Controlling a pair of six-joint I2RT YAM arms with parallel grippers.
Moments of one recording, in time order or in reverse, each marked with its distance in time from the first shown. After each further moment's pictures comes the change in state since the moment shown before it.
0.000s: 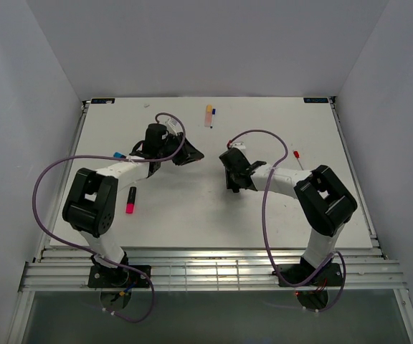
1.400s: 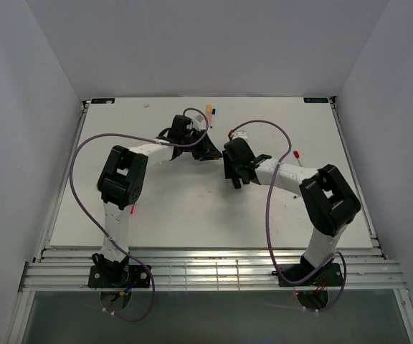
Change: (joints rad) left arm -0.077 0.395 0.404 -0.159 0.103 0.021; right arm -0.052 0.024 0.057 0.050 -0.012 -0.098
